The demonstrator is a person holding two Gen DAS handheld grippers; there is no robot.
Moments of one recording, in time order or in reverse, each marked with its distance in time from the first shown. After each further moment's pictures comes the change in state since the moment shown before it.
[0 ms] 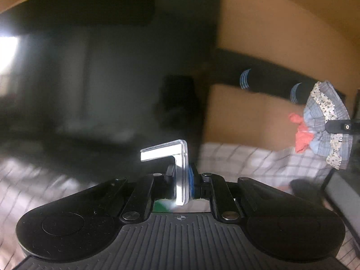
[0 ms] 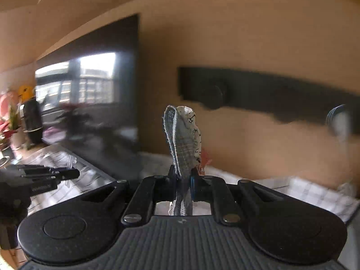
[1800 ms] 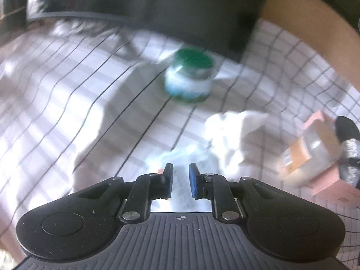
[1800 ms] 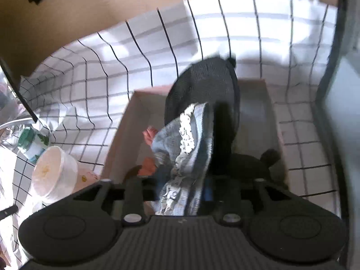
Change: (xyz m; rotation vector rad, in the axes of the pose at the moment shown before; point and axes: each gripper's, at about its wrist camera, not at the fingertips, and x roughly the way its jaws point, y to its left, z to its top) left arm 0.008 -0.009 -0.148 -0.333 0.450 0.311; right arm 0.070 -0.144 -0.170 0.354 0.446 -0.102
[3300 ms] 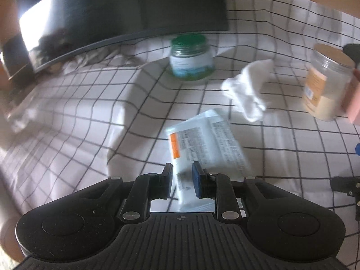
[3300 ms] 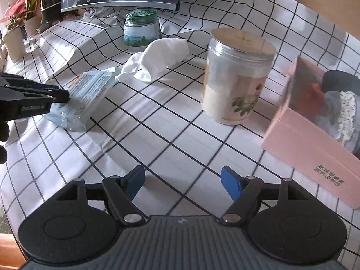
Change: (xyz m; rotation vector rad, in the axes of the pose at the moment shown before) left arm -0.005 -0.016 -0.061 0.332 -0.088 0.206; right arm 0.003 0.162 -0.149 -0.545 0.082 0.123
